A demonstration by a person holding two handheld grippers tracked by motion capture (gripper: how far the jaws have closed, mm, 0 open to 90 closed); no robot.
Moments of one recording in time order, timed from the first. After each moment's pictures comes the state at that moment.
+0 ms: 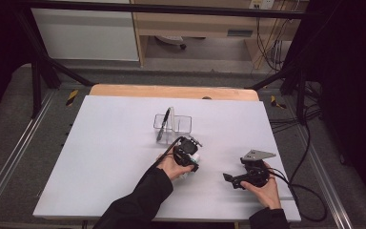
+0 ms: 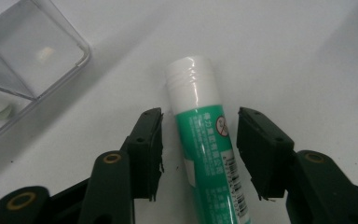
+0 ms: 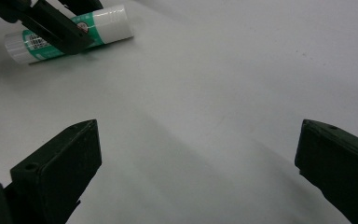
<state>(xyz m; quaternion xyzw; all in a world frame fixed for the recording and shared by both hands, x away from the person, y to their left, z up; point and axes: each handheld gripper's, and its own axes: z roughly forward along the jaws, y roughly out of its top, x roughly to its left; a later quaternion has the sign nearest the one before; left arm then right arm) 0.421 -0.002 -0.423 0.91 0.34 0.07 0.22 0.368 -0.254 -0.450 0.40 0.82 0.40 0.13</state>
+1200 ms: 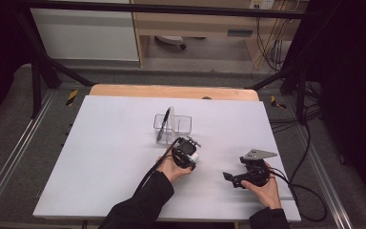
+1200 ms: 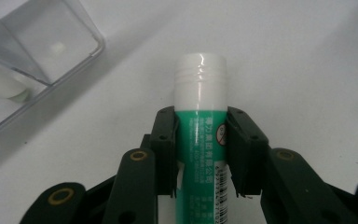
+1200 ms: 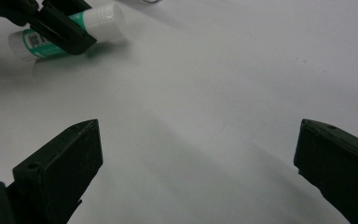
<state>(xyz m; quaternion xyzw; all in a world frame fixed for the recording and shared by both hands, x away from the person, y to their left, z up) 0.414 0.009 -0.417 0.90 0.37 0.08 0.24 0.368 -0.255 -0.448 0.40 0.81 0.41 0.13</state>
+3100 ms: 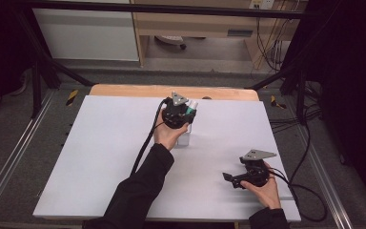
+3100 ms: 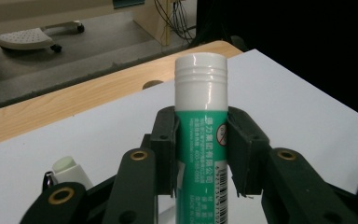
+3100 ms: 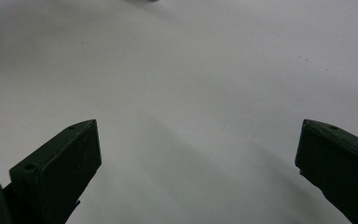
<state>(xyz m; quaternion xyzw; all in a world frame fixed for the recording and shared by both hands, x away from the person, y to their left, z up) 0.484 0.030 -0.343 0.76 0.39 0.21 0.47 0.368 -0.254 -0.449 0.40 0.81 0.41 0.13</state>
